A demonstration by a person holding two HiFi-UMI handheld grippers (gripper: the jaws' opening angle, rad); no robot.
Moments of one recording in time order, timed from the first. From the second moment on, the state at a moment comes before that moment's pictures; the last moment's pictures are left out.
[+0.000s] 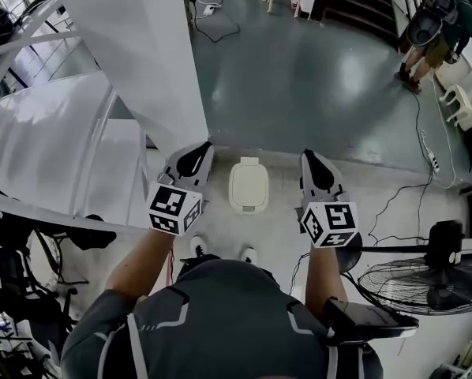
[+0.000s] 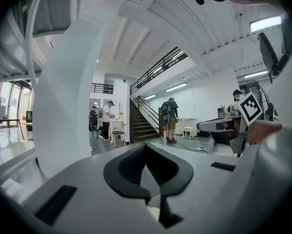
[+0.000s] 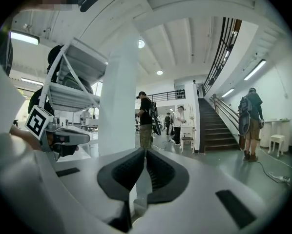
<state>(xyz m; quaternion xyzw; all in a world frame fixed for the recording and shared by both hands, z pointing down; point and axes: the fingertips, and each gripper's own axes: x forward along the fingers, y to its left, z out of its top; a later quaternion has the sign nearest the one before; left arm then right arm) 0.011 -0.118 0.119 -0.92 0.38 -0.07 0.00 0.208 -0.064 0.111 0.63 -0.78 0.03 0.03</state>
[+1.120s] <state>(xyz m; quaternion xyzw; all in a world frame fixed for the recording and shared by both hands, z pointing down) -0.019 -0.205 0.386 -0.90 0.34 -0.24 -0.14 0.171 -0.170 0.415 0.57 -0.77 0.20 0.18</state>
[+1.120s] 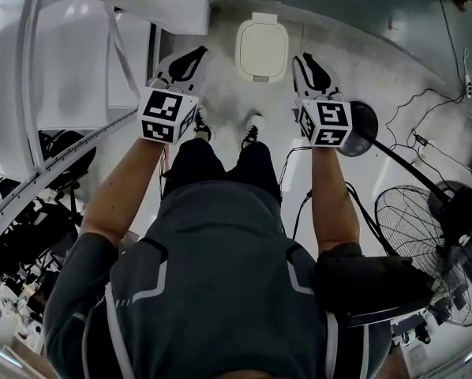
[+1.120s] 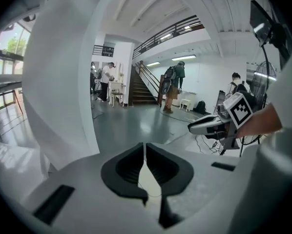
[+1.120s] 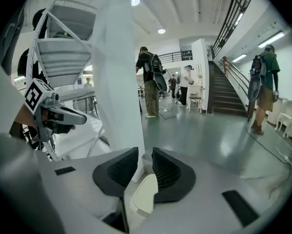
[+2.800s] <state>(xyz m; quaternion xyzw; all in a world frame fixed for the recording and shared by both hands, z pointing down) -0.048 -0.144 0.649 -0.86 0.33 -0.33 -0.23 0.118 -0.101 0.831 0.51 -0.69 0.38 0.35</state>
